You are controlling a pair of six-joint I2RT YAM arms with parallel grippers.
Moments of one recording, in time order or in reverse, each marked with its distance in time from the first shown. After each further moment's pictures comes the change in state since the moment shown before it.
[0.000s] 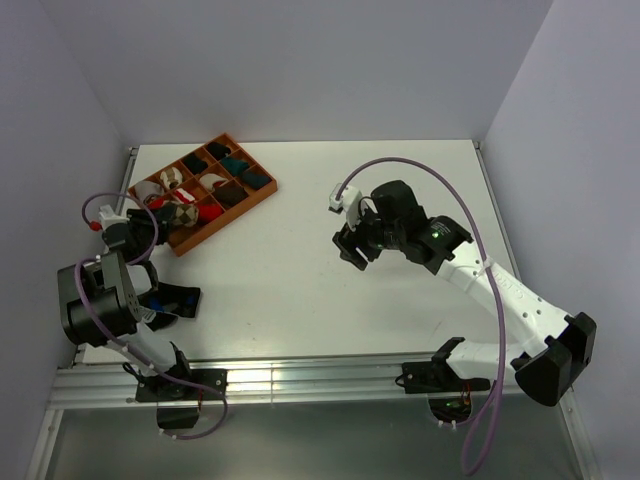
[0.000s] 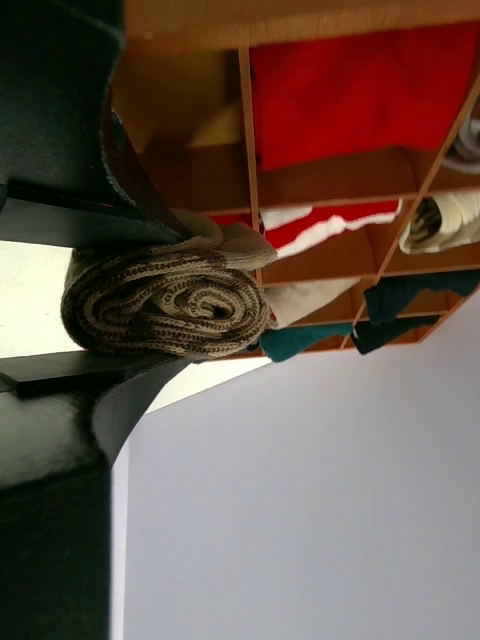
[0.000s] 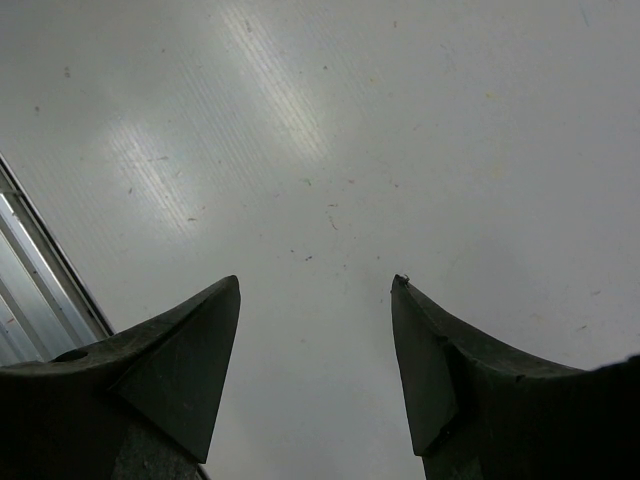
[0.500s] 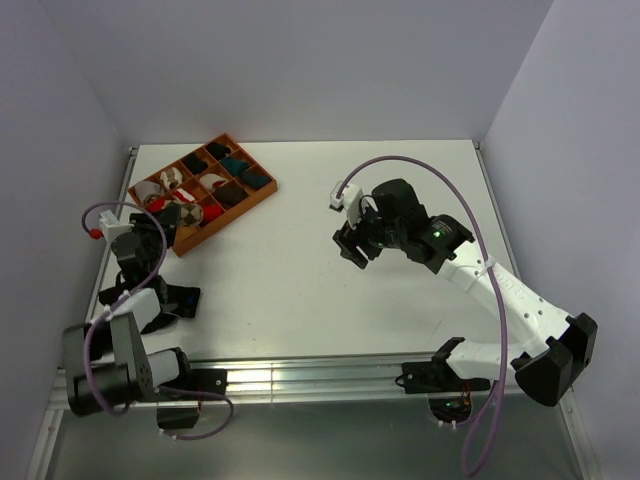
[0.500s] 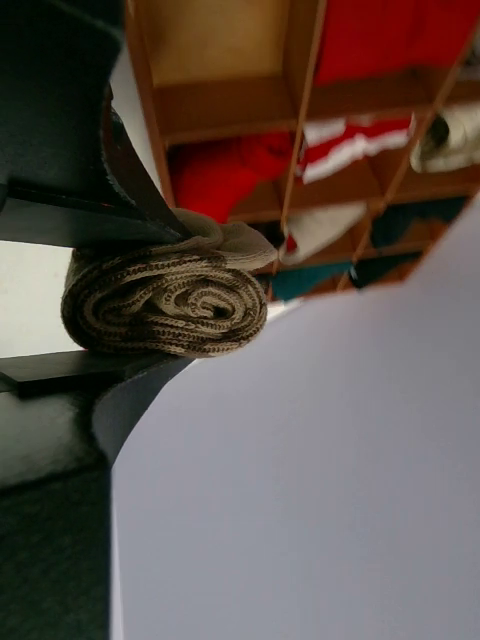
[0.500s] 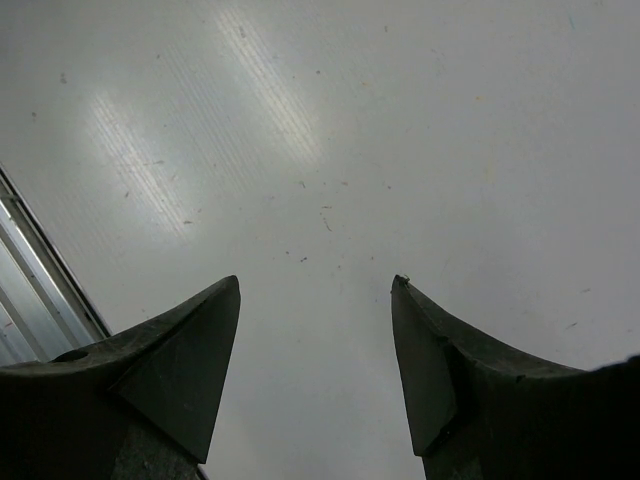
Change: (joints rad) left arm -0.159 -0.463 -0.147 -0.185 -0.250 0.001; right arm 0.000 0.000 0.015 -0.010 0.012 0.001
